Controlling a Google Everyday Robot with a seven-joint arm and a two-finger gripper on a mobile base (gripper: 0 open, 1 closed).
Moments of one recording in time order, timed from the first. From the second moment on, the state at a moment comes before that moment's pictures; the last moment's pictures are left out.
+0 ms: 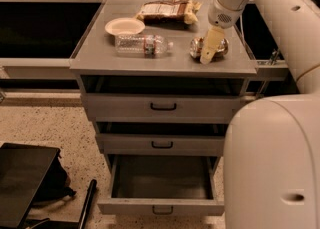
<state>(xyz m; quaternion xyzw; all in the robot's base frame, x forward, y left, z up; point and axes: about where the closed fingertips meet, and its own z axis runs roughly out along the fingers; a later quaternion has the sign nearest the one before) 0.744 -0.175 0.896 -0.60 0.77 -0.04 0.20</state>
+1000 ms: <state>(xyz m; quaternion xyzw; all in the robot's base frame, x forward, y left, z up) 0.768 -0.185 0.832 -0.57 0.79 0.04 0.22</state>
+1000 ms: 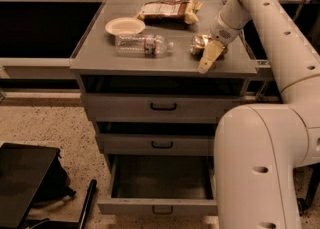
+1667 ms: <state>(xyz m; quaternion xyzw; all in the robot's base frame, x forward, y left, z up) 0.768 -0.185 0.832 -0.57 0.79 0.04 0.22</state>
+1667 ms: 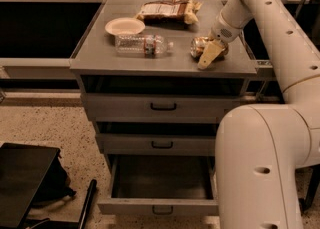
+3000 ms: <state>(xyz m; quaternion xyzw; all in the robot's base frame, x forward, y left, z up) 0.650 -0.217 1.003 -0.48 0.79 0.02 0.38</state>
